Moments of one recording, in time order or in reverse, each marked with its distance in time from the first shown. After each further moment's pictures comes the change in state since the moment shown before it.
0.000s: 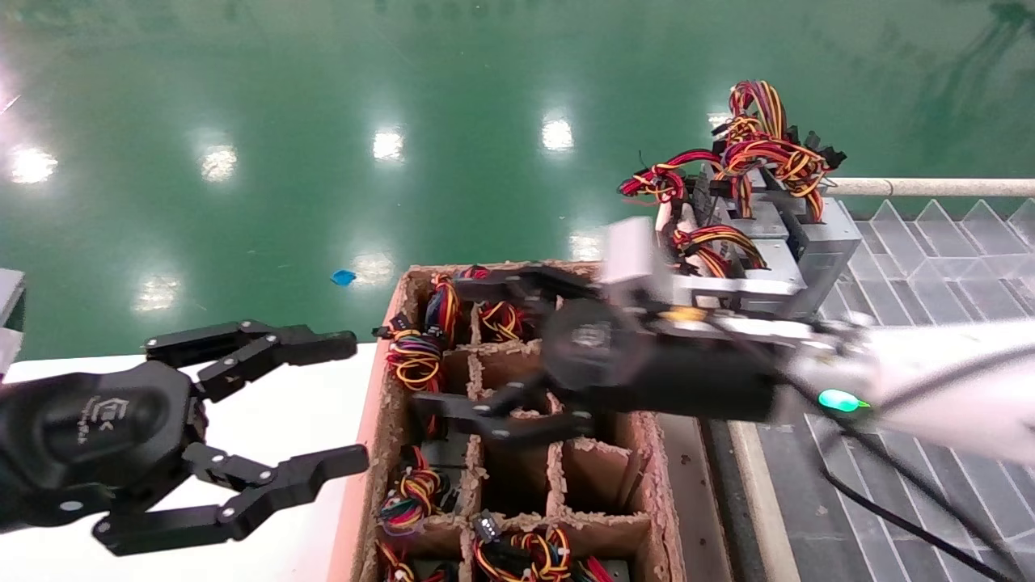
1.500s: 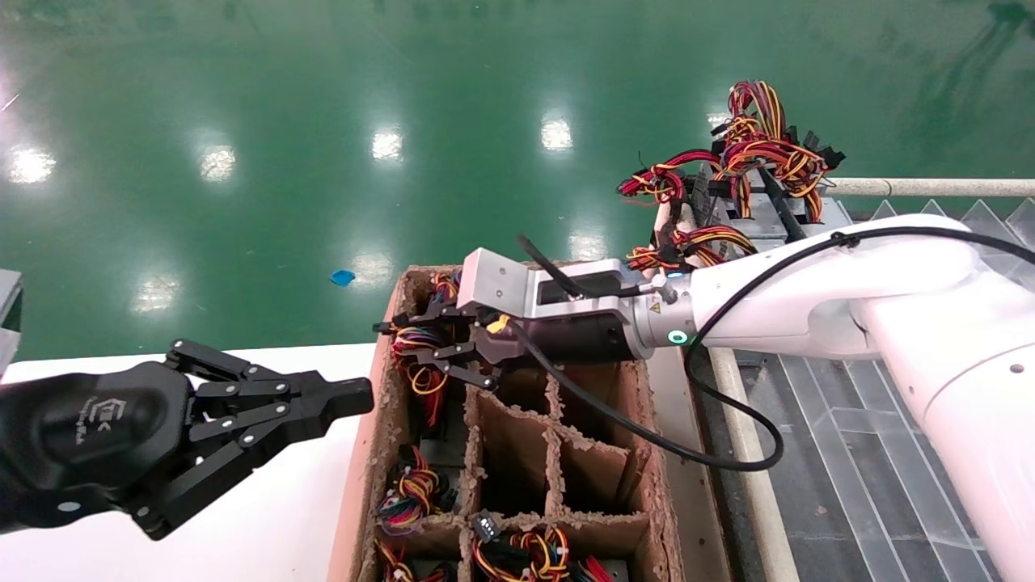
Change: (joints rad) left arm 0.000 0.000 0.000 0.000 0.000 0.000 0.000; right arm 0.291 -0.272 -0.202 -0.480 -0.300 0.156 -0.351
